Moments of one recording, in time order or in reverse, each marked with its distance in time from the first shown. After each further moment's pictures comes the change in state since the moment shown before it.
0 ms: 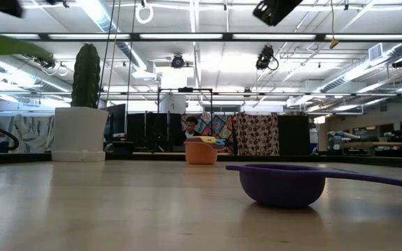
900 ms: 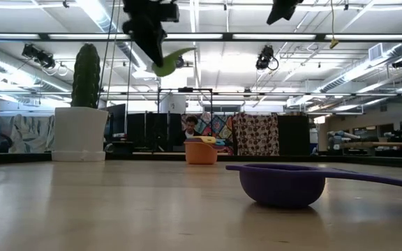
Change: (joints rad) left arm 0.928 0.034 0.264 0.397 -0.233 1.544; right arm -0.173 -0.125 -0.001 0.135 0.146 0.223
